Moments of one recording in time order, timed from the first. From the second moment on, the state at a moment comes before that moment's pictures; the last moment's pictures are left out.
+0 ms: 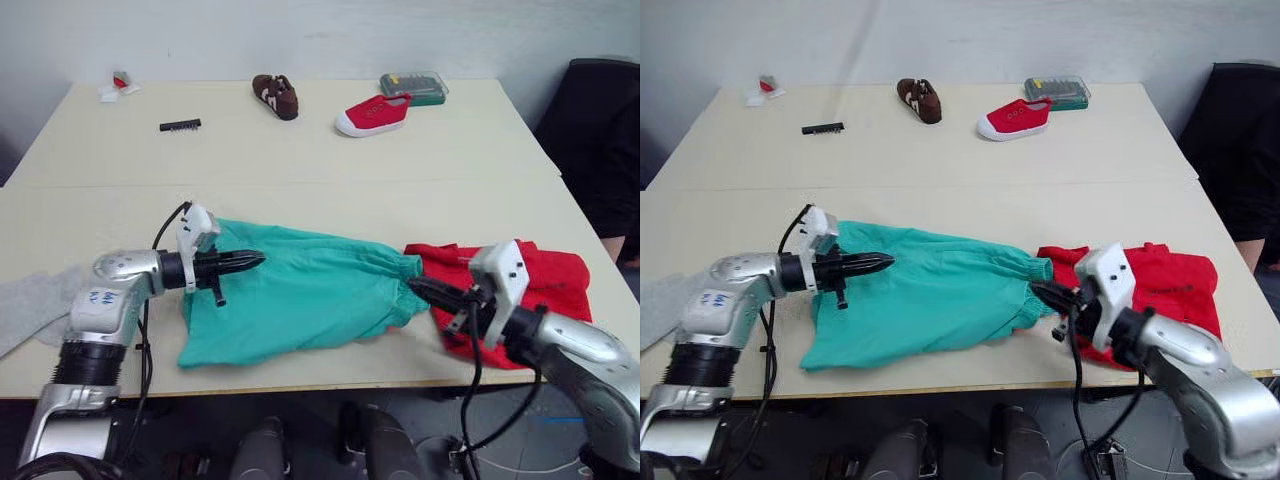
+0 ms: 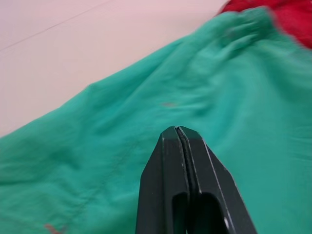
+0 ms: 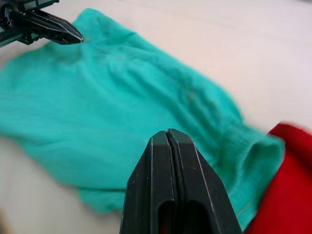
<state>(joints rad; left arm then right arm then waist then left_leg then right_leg) -0.46 0.72 0.05 0.02 -0.47 0.51 -1.09 0.00 -0.55 -0.36 -0.79 0.82 1.07 0.53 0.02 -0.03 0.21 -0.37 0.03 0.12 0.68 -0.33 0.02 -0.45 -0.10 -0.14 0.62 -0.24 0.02</state>
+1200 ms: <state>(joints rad) -0.38 0.79 0.02 -0.03 -0.42 0.42 -1.11 -0.13 -0.40 -0.01 -0.30 1.65 0.85 -0.29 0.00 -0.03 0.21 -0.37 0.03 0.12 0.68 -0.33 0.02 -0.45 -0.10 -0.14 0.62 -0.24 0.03</state>
